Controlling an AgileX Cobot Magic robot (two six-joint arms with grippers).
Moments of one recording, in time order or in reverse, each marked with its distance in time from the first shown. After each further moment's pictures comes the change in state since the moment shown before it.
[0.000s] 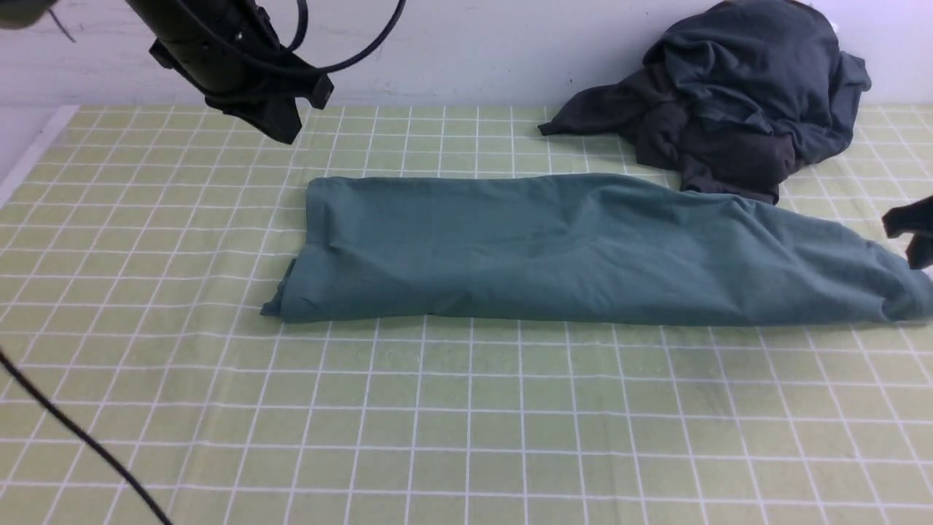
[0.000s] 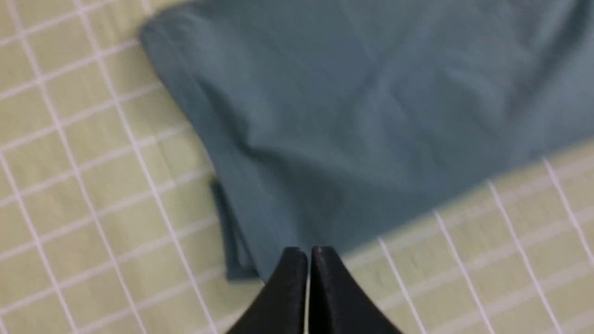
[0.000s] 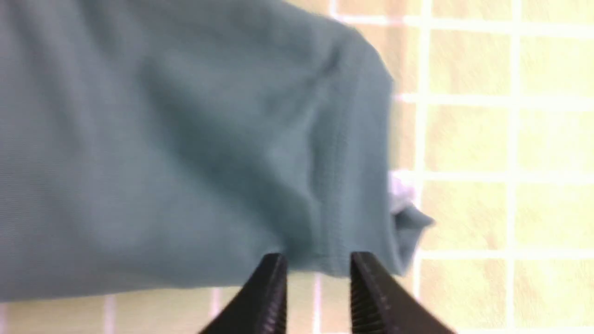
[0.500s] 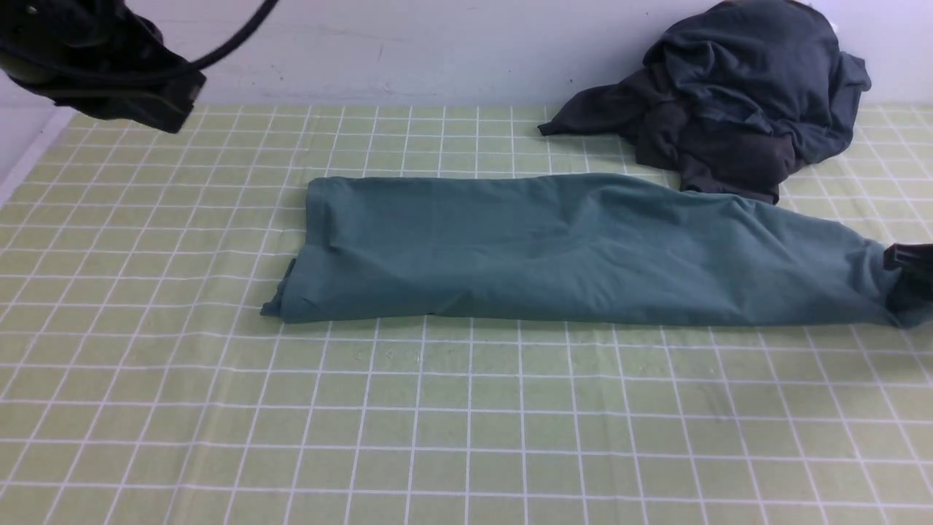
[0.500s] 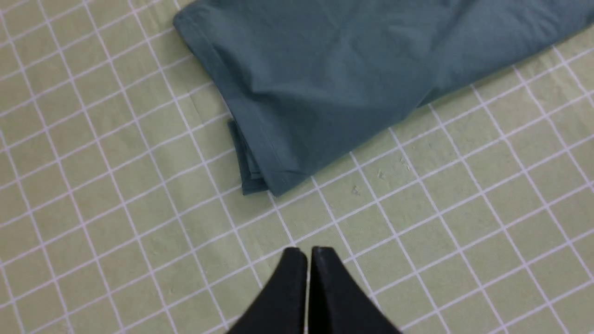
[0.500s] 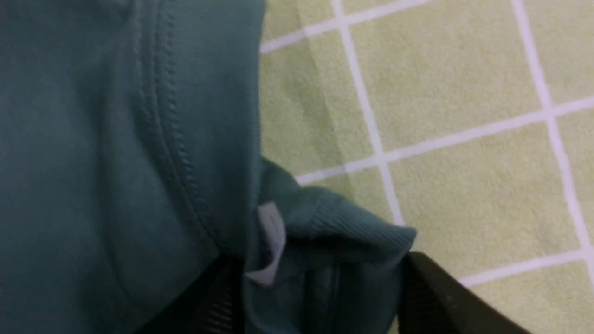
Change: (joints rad) right arm -0.088 0.170 -0.001 0.186 -0.102 0.041; left arm 0.000 -0.506 0.307 0.039 0.007 0.019
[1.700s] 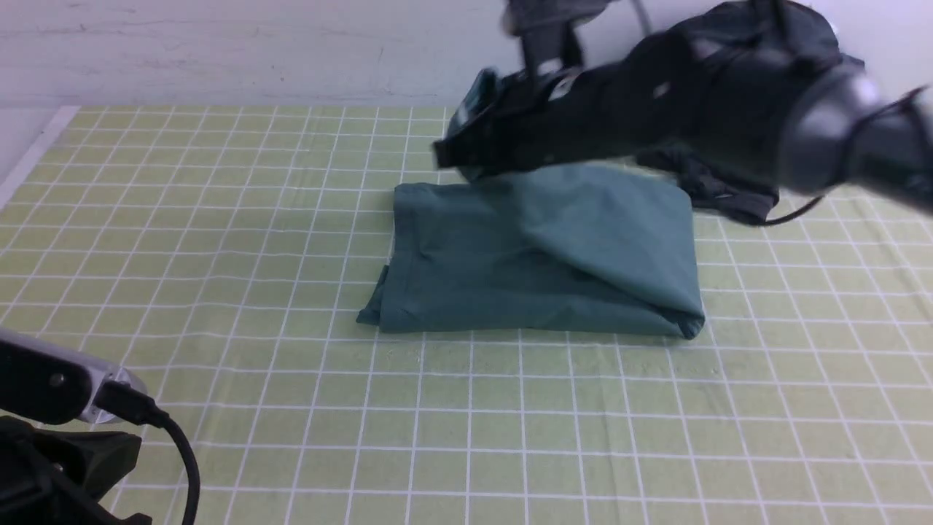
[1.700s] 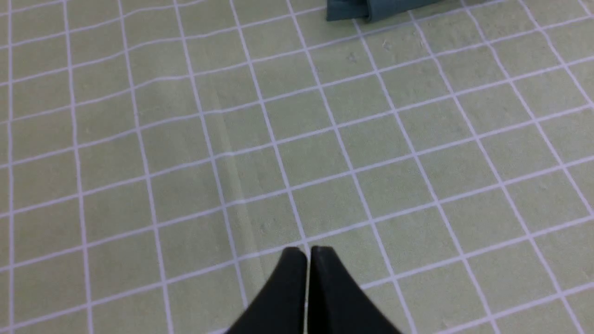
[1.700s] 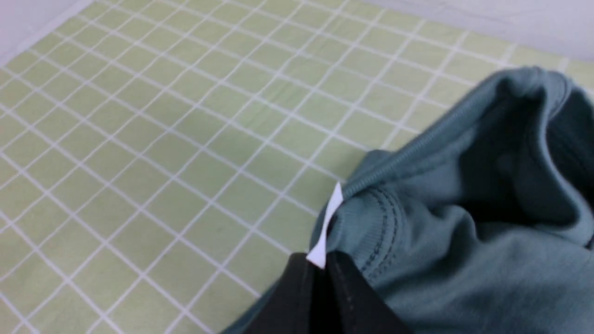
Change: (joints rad) right arm 0.912 -0.037 -0.240 0.257 -0.371 -0.193; left arm 0.000 -0.711 1.165 -0.060 -0.643 -0.073
